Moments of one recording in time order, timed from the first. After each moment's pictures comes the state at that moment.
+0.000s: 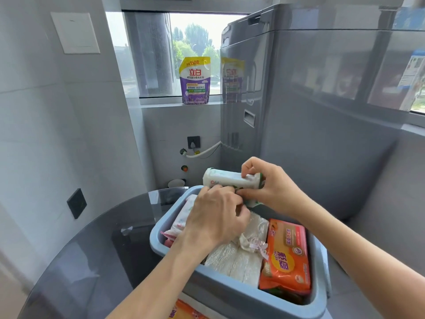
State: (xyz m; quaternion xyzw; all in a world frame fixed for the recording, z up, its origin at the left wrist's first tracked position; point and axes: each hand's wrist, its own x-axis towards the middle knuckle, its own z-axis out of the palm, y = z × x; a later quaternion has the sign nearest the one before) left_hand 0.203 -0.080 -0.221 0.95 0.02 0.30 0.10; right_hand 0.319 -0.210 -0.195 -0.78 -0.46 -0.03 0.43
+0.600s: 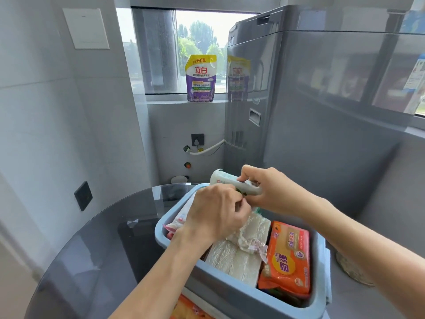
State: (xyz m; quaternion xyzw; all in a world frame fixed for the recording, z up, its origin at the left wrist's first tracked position) left_hand 0.182 -0.076 -0.210 0.95 0.03 0.30 0.12; right_hand 0.300 -0.205 -0.185 -0.84 -0.49 -0.02 0.23
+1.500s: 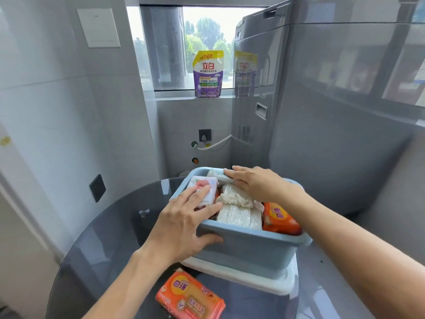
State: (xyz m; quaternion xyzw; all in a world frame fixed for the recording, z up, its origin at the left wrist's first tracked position) left_hand 0.105 -0.023 -0.254 0.98 0.03 0.20 0.00; right_hand 0.312 -0.163 -0.212 -0.87 -0.49 -0.01 0.01
